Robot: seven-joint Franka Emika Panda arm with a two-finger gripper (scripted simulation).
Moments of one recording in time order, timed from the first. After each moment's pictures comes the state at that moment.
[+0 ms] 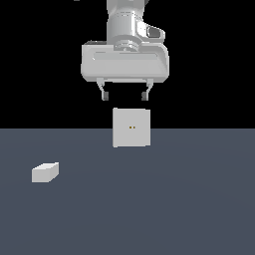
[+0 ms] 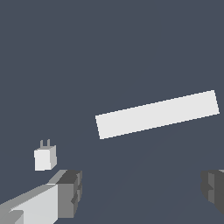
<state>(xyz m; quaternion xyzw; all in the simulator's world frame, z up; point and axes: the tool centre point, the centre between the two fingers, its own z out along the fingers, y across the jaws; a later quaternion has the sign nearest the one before) 0.002 0.005 0.174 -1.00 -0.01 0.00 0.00</state>
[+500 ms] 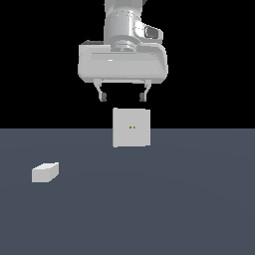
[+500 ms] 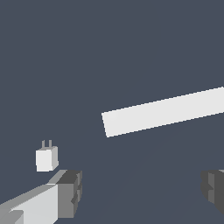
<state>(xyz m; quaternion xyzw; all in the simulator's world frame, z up) 0.000 0.010 0.171 -1.00 -0.01 -0.01 0.00</state>
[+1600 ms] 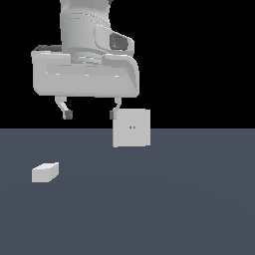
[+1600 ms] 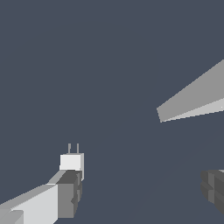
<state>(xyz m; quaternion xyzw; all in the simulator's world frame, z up) -0.029 0.078 0.126 -0.99 -0.03 -0.12 0.01</state>
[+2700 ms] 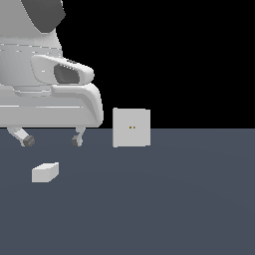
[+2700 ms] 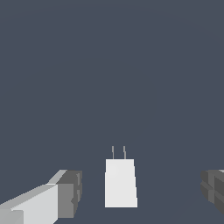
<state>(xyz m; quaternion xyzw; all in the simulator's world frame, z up) -0.046 0.149 0.073 -0.97 -0.04 -0.24 0.01</state>
